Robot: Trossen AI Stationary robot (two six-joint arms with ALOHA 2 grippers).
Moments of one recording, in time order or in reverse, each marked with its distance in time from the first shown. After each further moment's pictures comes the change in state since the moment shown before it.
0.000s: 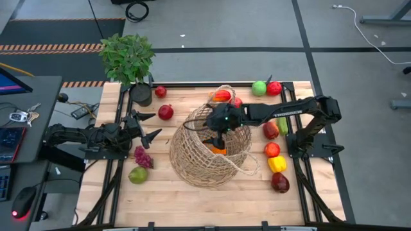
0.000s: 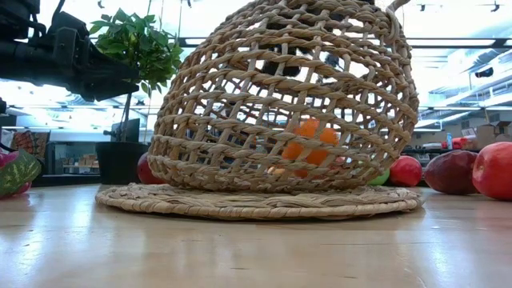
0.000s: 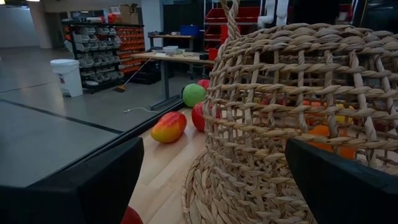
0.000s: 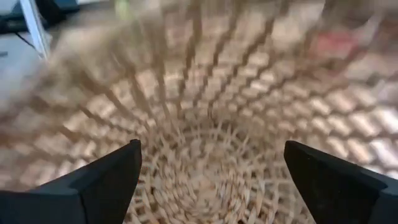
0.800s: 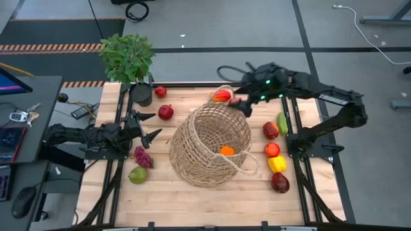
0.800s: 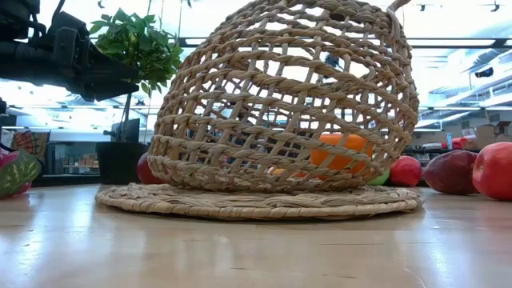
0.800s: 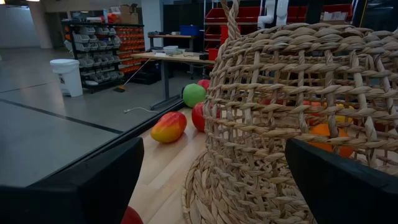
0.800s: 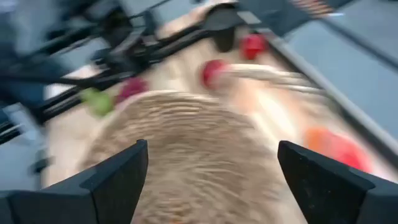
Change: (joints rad) left arm 0.000 0.000 0.000 0.000 0.000 0.000; right arm -0.188 -0.350 0.247 -0.554 0.124 0.244
